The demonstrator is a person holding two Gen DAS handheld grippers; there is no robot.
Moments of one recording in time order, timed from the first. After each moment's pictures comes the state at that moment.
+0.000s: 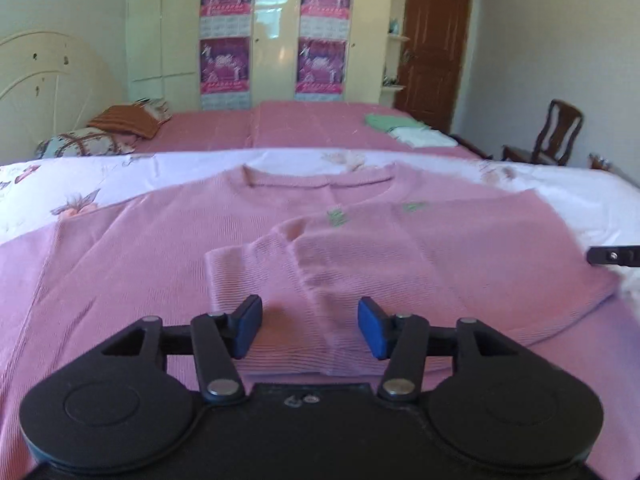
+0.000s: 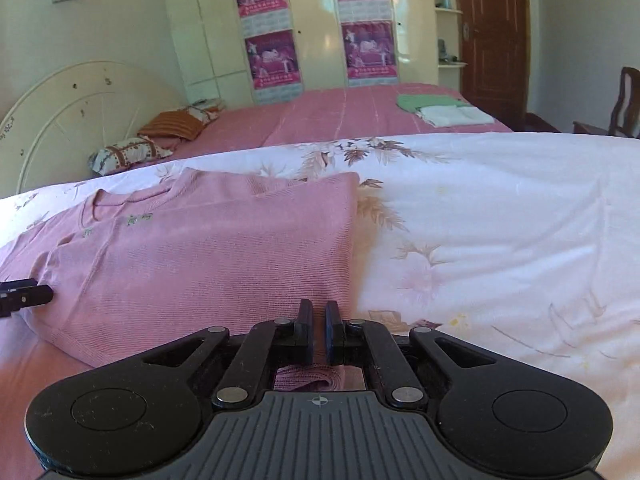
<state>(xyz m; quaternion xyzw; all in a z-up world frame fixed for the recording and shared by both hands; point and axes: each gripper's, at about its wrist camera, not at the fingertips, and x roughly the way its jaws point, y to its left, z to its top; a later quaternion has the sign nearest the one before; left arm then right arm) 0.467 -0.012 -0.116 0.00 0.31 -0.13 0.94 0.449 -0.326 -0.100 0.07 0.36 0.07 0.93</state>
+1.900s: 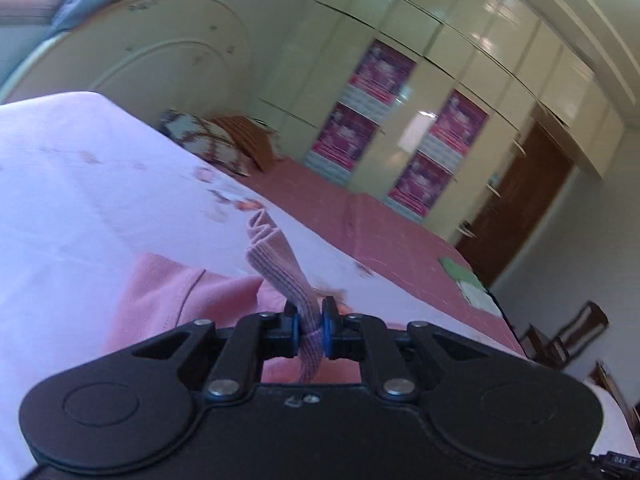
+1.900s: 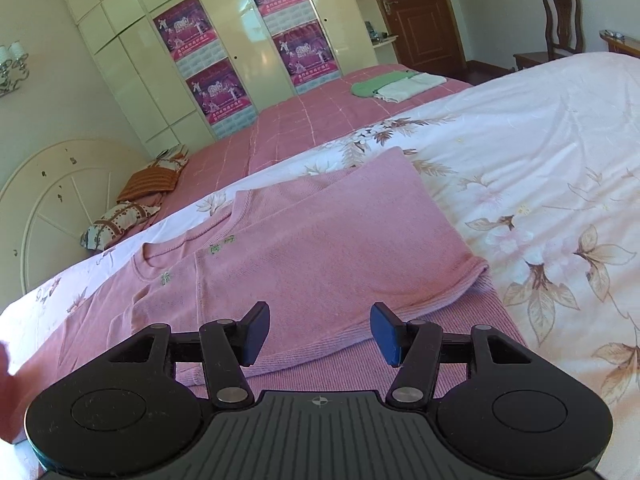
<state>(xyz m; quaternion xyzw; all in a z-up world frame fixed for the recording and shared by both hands) 0.464 0.241 -0.043 -0.22 0.25 -0.03 0.94 0.407 -0.238 -0.081 0.22 0.35 -0.01 0.91</state>
